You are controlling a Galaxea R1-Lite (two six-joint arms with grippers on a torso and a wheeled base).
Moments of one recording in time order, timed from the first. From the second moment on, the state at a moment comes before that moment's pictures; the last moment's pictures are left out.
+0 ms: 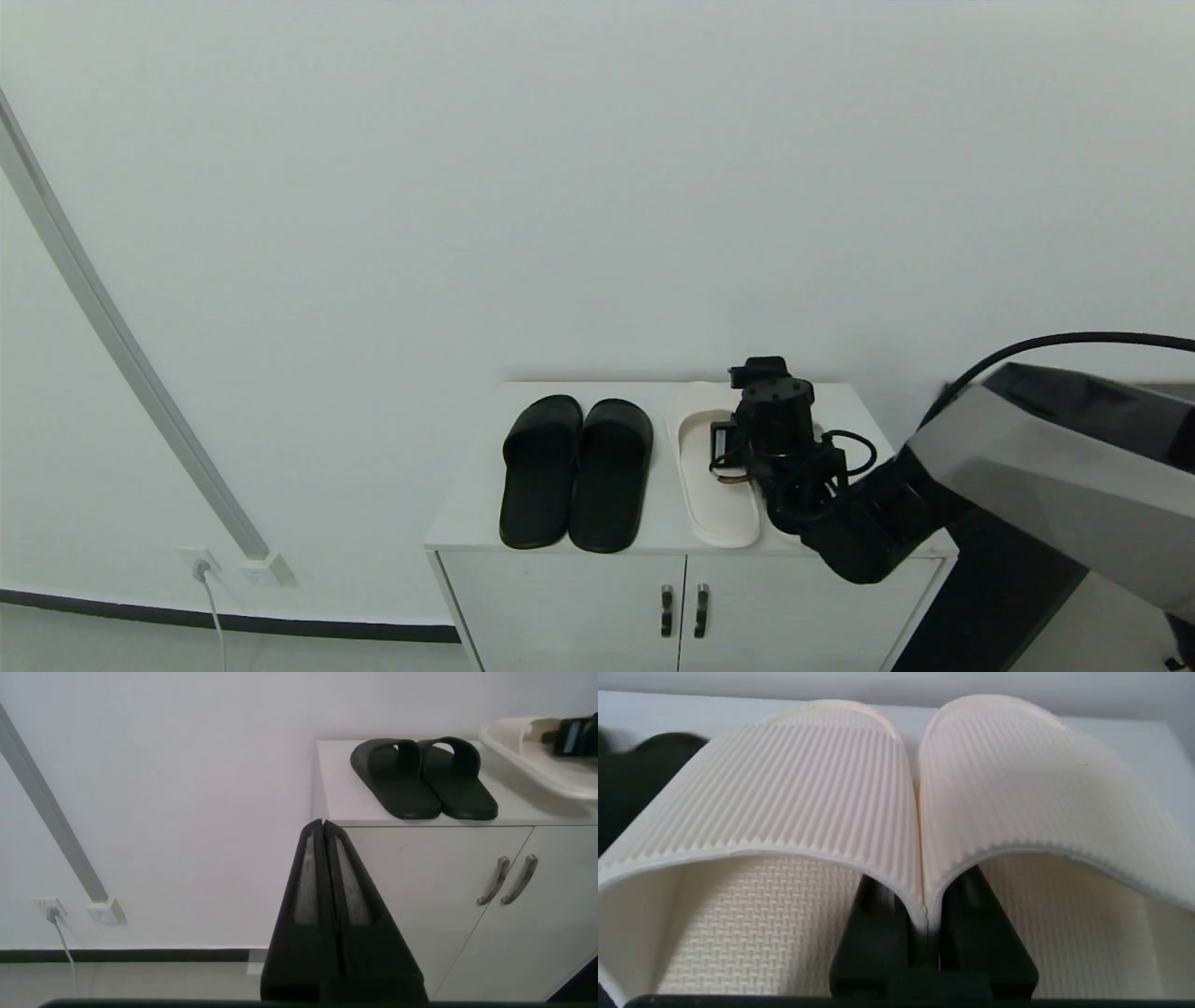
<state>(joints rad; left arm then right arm) 0.00 0.00 0.00 0.00 0.01 0.00 0.63 2.26 -1.11 -0.87 -0.56 0.17</state>
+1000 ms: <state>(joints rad) 0.00 0.00 0.00 0.00 0.01 0.00 0.77 1.52 -0.48 -0.74 0.01 0.09</state>
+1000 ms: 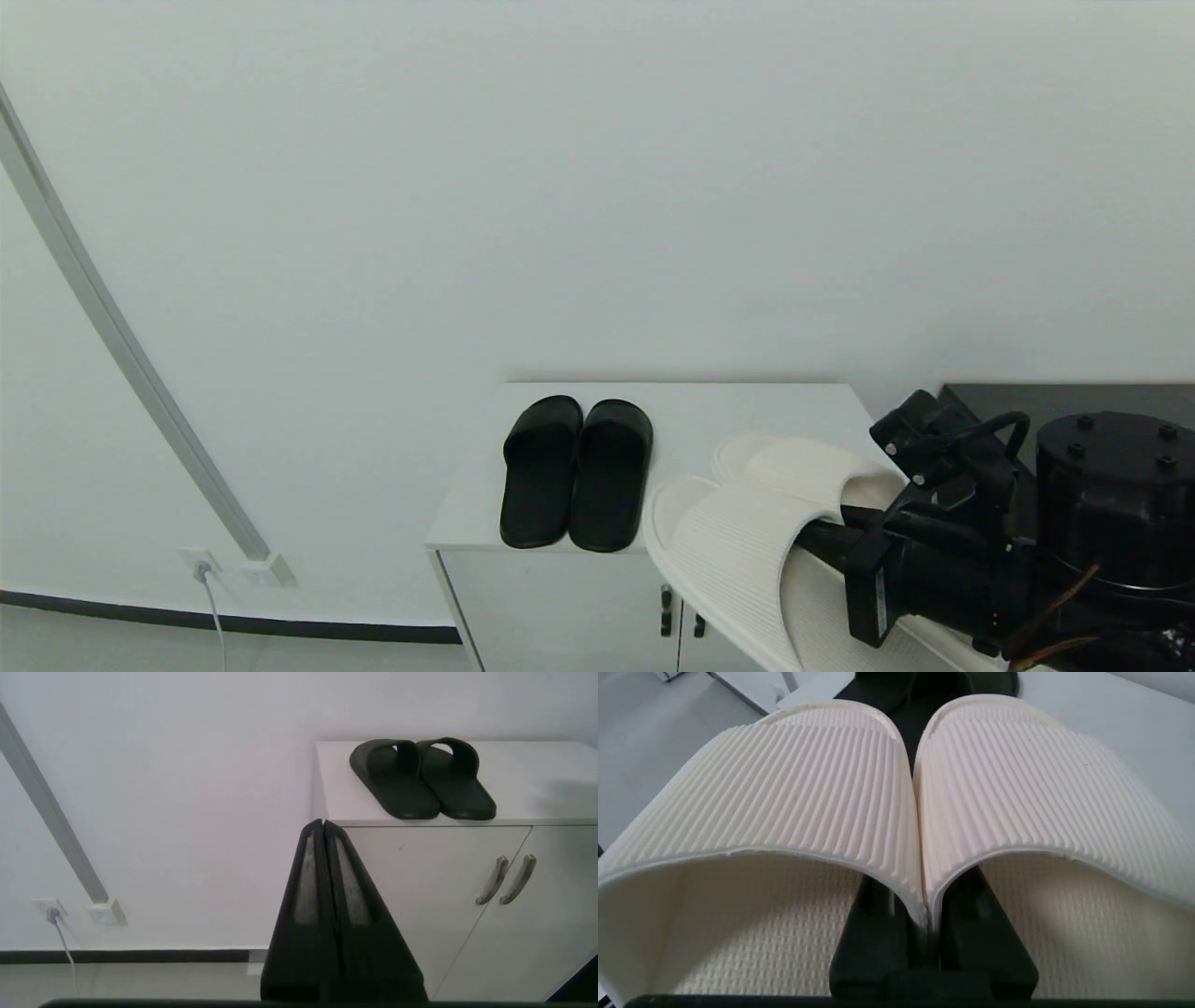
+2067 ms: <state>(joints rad) 0.00 0.00 0.00 0.00 0.01 0.00 0.78 1.56 -0.46 -0.81 0.01 0.08</state>
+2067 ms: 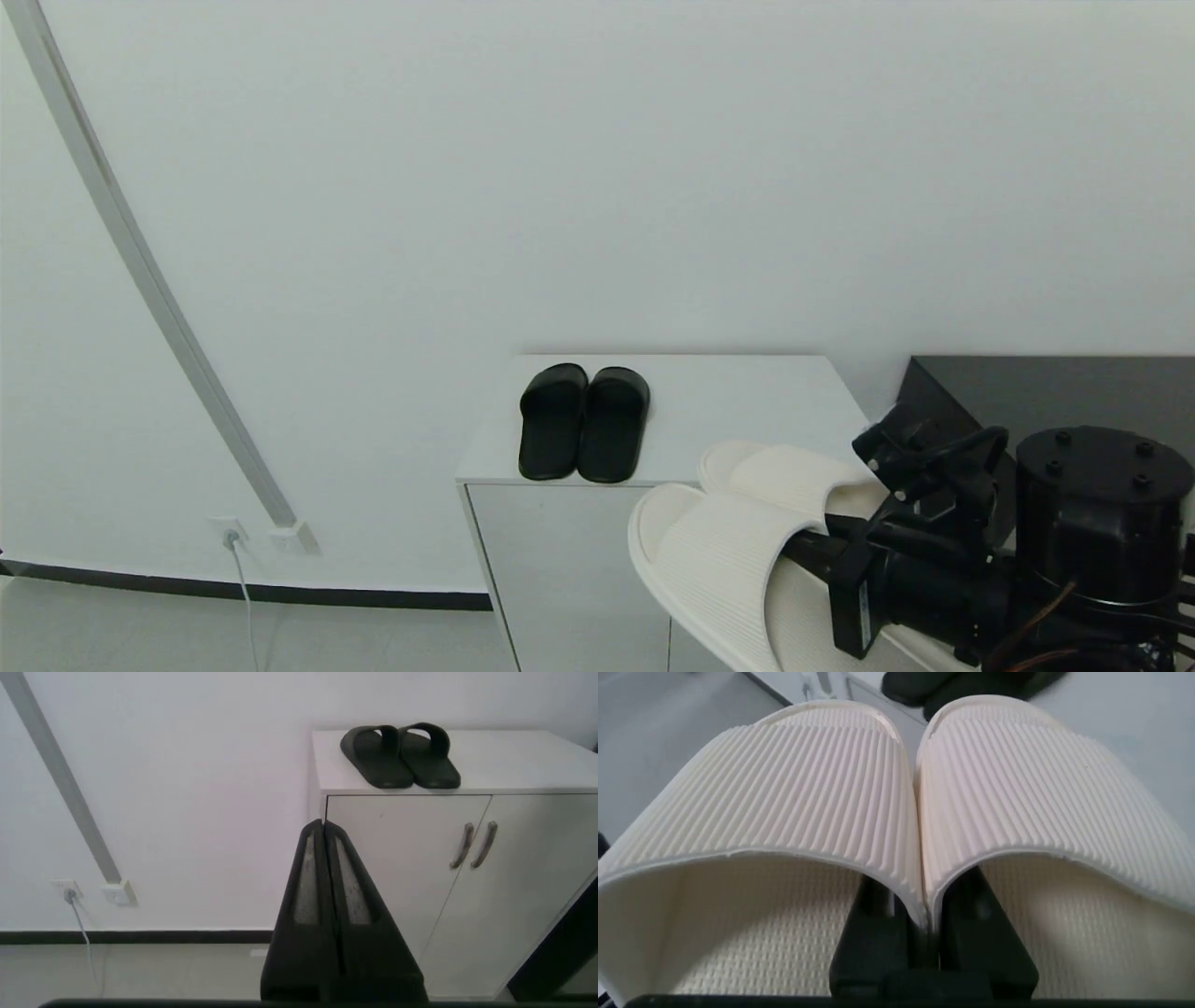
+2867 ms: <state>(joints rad) 0.00 0.00 0.00 0.00 0.01 0.00 0.78 1.57 -0.45 -0.82 0.00 0.07</state>
